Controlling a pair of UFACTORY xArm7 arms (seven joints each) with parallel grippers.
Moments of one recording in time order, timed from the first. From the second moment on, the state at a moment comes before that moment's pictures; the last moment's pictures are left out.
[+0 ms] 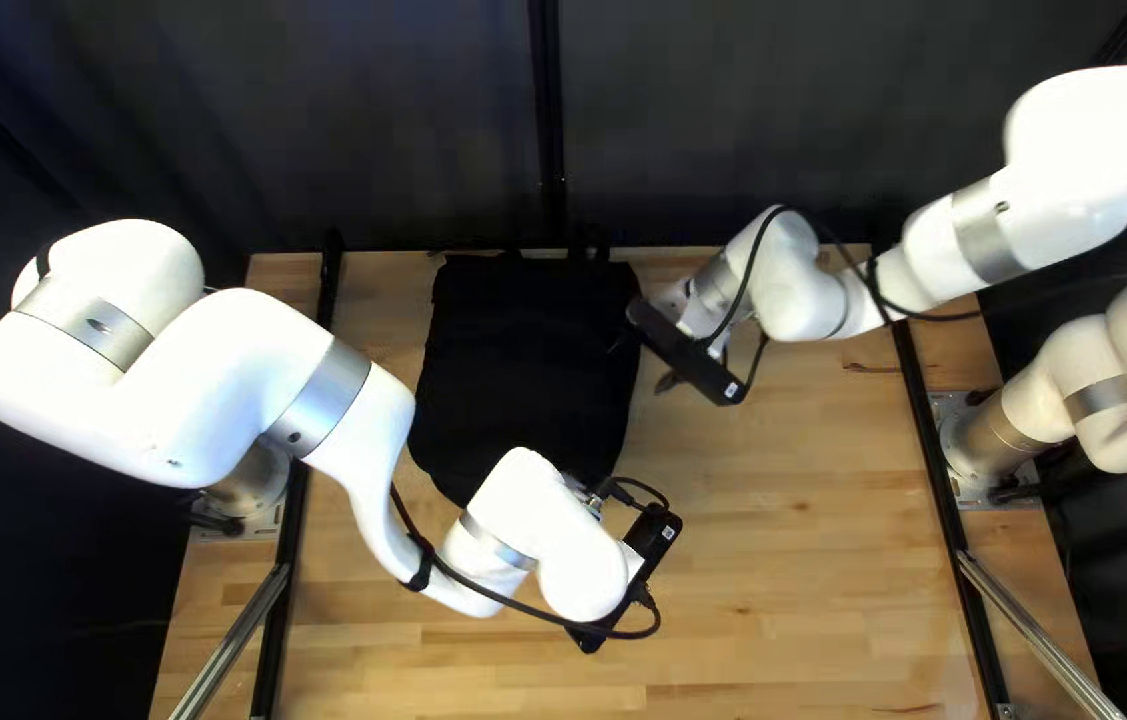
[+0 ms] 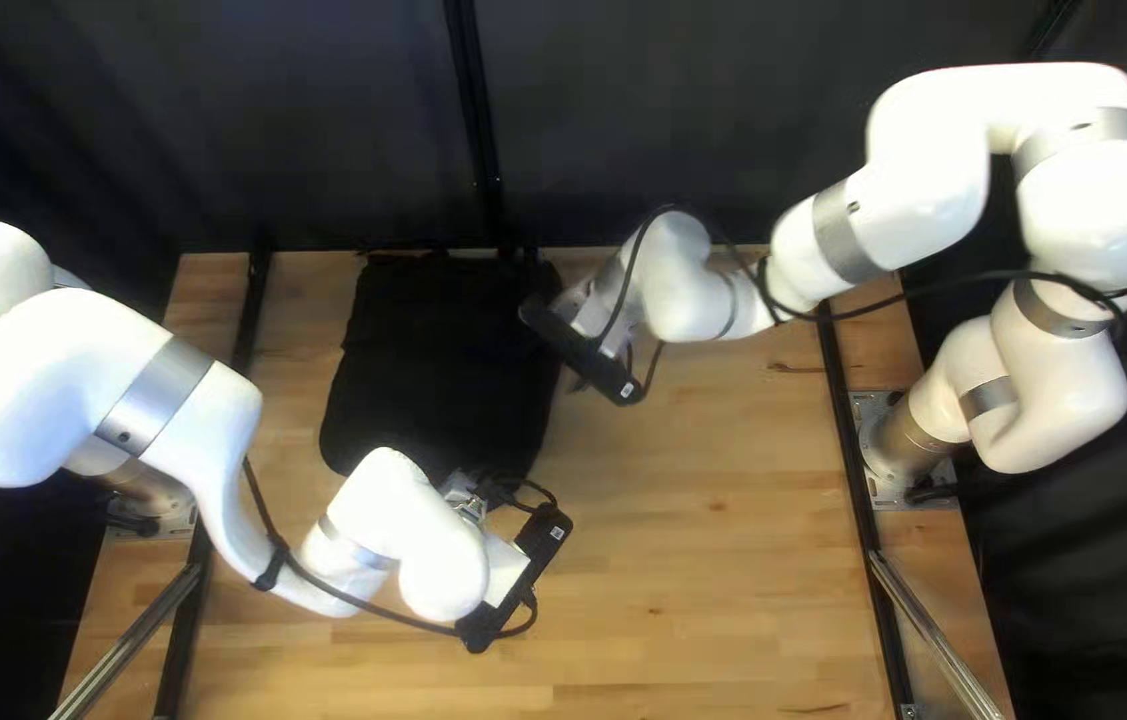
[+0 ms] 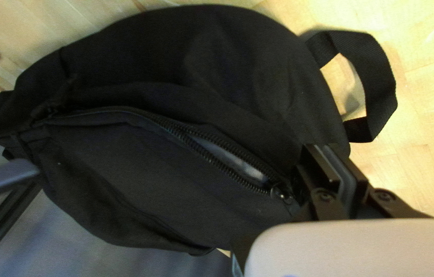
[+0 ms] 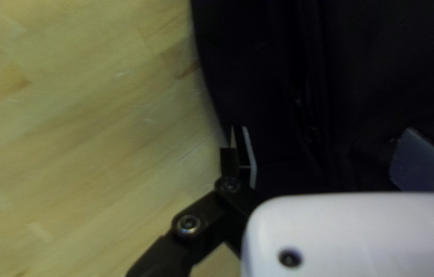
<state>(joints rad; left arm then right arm) -0.22 0.31 -0.22 1.21 0.45 1.32 -0.01 0.12 0.15 -0.23 0.80 1.19 0.21 -2.41</state>
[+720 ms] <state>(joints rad) -0.23 0.30 -0.22 1.20 0.47 1.32 -0.04 0.13 0.18 -0.08 0.85 1.70 -0.03 -3.04</state>
